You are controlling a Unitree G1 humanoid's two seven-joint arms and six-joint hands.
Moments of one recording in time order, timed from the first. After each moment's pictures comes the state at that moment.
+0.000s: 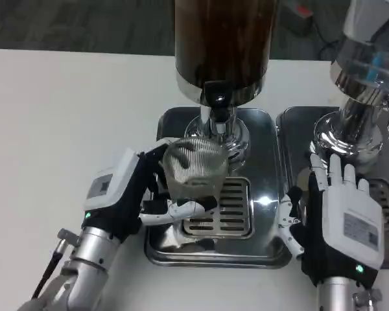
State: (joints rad) left arm -0.40 0.31 -0.34 1.02 0.62 -0.78 0.58; right arm 0.15 -0.03 0.40 -0.05 -0.99 0.44 -0.46
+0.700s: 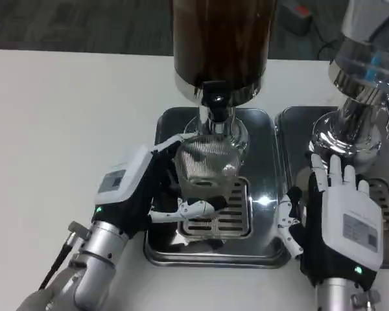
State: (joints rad) left arm -0.44 0.31 -0.38 1.05 0.64 -0.77 0.58; right arm 0.16 -0.01 0.40 -0.05 -0.99 0.44 -0.47
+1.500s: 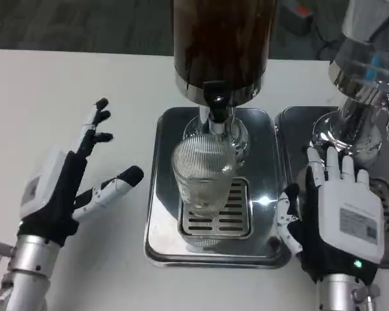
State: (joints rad) left arm -0.28 0.46 -0.18 0.97 0.44 -0.89 0.45; right arm 0.14 -0.07 0.43 -0.05 -1.06 0.45 -0.46
